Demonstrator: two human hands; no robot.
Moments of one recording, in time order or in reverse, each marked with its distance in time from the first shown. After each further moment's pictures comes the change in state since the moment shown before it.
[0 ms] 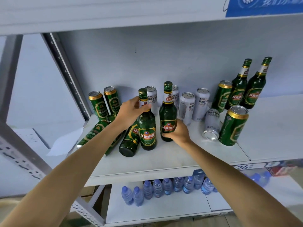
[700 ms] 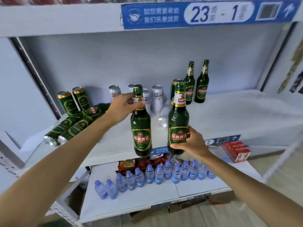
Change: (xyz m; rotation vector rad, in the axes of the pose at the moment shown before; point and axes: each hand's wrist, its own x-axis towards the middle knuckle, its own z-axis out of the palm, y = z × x) left_hand -0.069 0.138 0.083 -0.123 -0.084 0.141; right_hand -0.173 0.057 -0.203 0.067 0.053 0.050
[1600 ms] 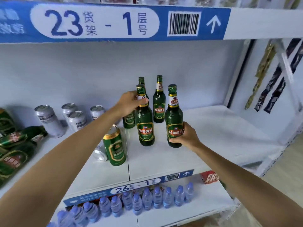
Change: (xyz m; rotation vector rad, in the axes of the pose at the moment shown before) left_hand 0.236 0.097 0.221 -0.055 -0.099 -0.059; right_hand 0.195 0.129 -0.222 -0.127 0.040 0.081
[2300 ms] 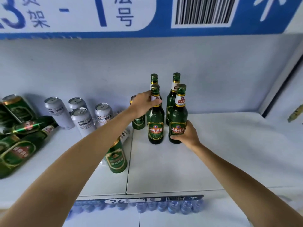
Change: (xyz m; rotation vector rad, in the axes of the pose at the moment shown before) left_hand 0.067 -0.020 0.028 0.226 0.101 -0.130; right_hand 0.117 0.027 0.046 0.026 -0.083 -0.041
